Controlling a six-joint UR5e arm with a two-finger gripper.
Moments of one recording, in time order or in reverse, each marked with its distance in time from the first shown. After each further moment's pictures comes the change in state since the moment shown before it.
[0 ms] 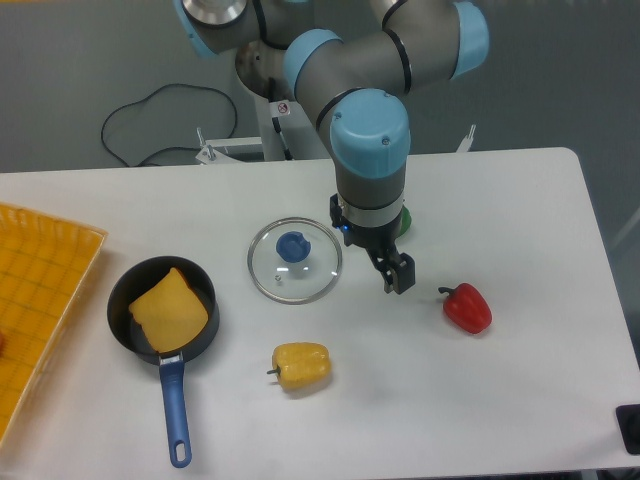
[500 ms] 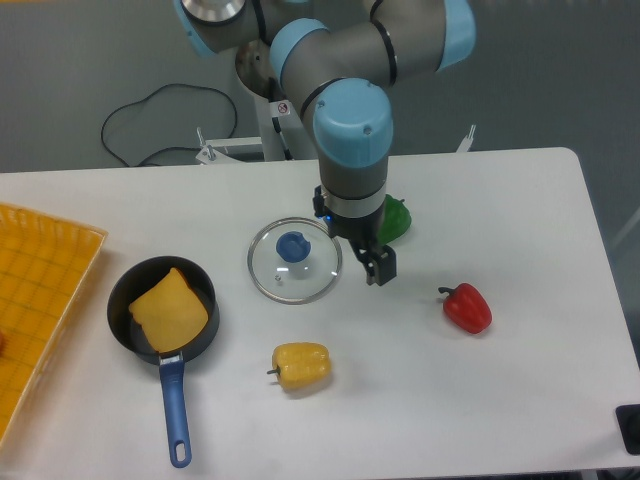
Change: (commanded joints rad) arm -0.023 0.072 -0.159 0.014 -0.018 -0.032
